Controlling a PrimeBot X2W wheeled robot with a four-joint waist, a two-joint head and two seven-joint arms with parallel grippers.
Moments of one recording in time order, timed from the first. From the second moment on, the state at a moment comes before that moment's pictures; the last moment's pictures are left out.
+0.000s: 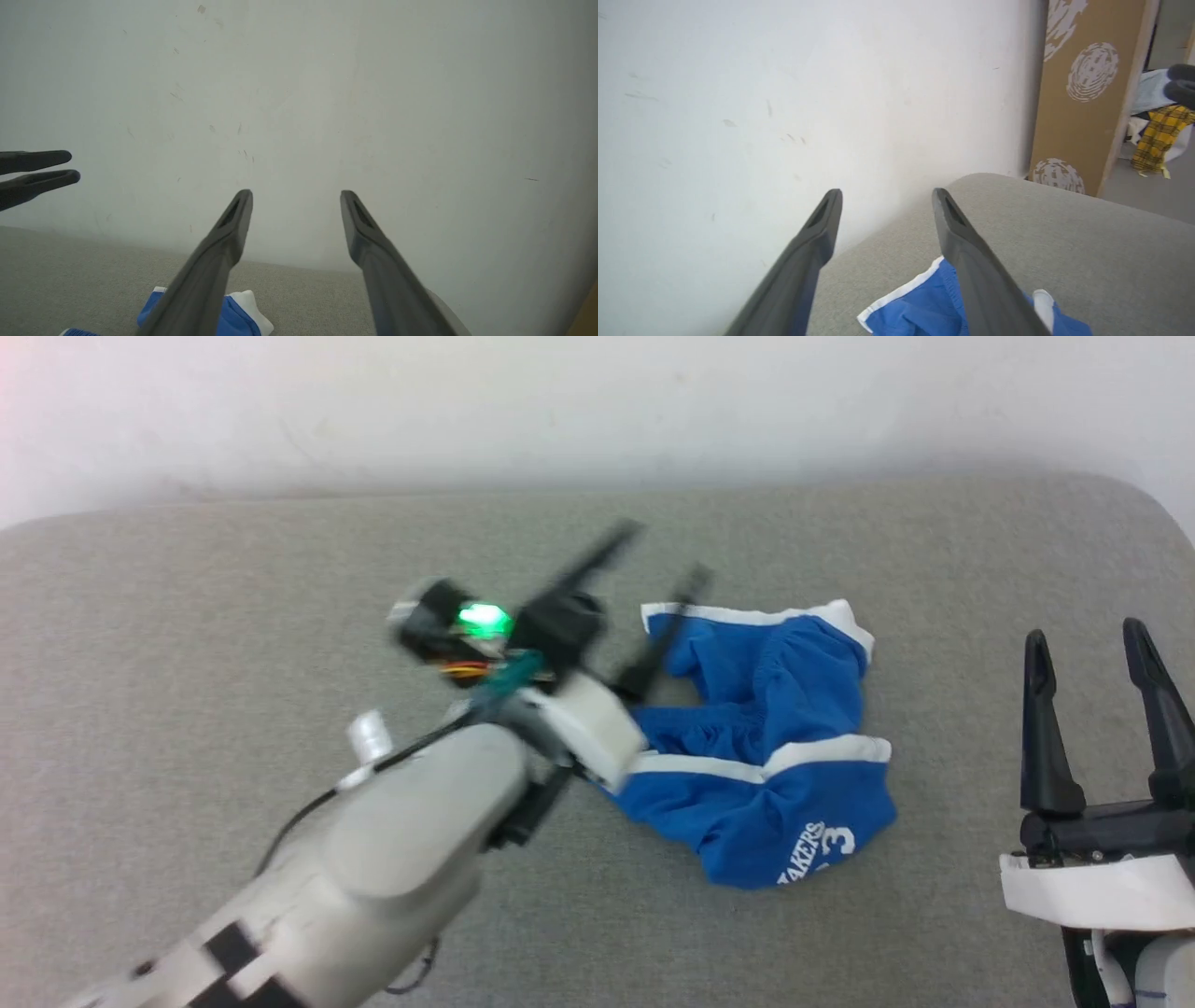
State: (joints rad) left arm -0.83 0.29 -1.02 0.36 -0.62 0.15 -0.26; right arm -0.02 -0.05 -0.11 -0.21 -0.01 0.13 -0.26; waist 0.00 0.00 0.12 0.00
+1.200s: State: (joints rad) left arm -0.02 0.16 -0.13 0.02 -0.10 0.10 -0.26; right arm 0.05 -0.05 -0.12 -0.11 0.03 0.13 -0.26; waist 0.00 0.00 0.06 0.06
